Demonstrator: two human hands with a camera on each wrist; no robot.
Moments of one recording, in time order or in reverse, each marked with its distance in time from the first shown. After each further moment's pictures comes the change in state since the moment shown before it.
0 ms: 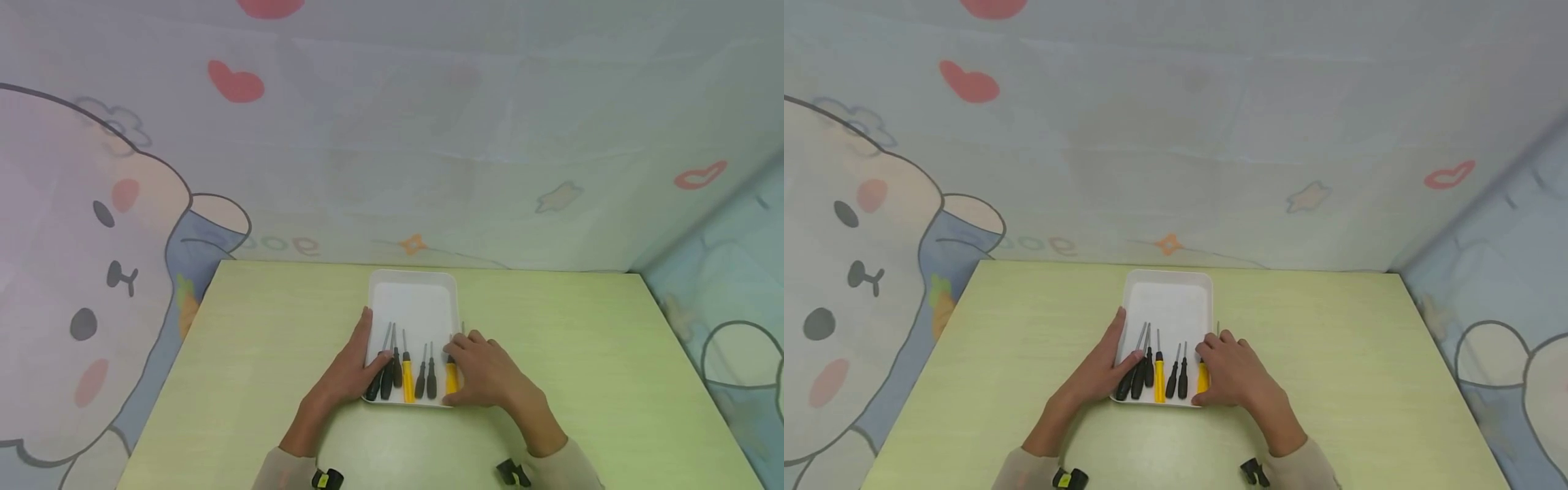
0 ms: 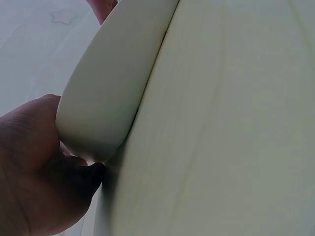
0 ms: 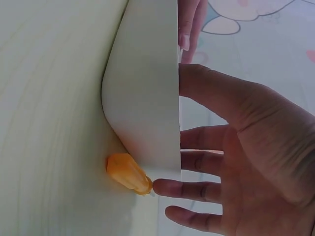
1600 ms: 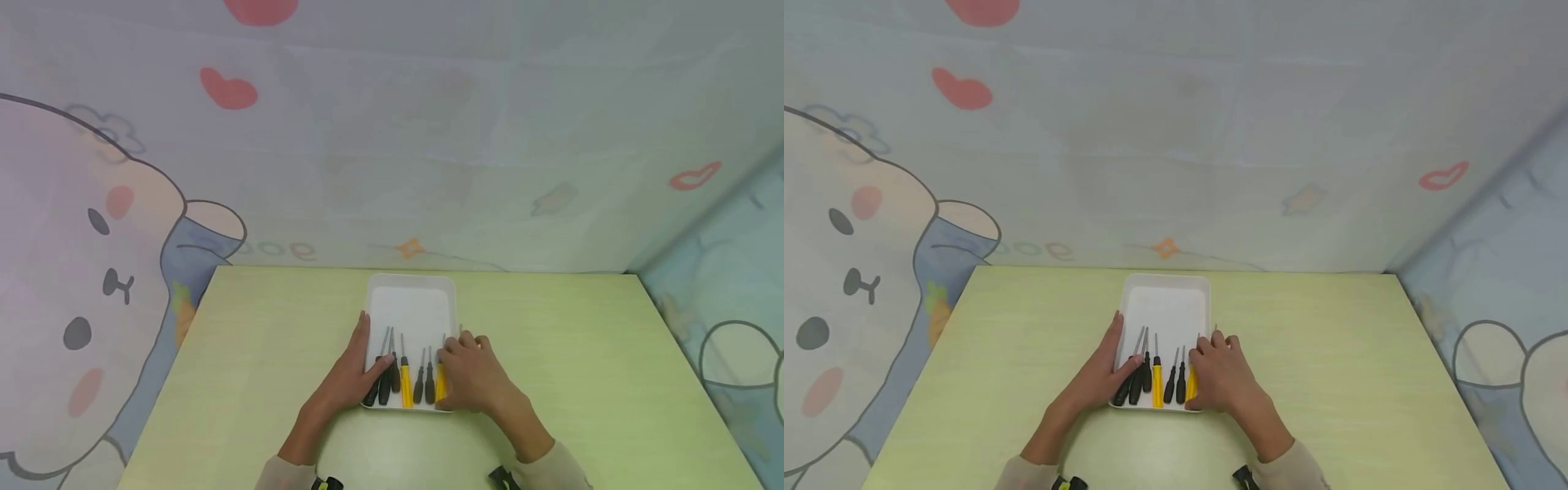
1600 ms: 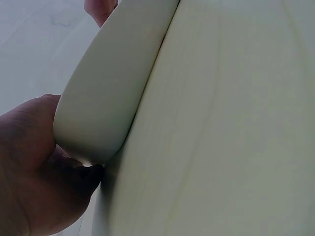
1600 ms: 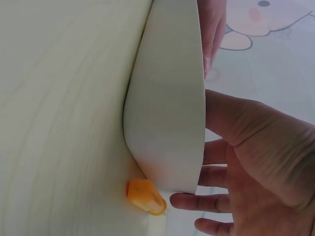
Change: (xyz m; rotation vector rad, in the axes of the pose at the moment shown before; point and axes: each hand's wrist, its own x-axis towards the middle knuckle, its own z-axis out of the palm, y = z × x) left_hand 0.001 0.006 0.006 -0.030 0.002 0.006; right_hand 0.007 -0.011 0.013 -0.153 0.053 0.043
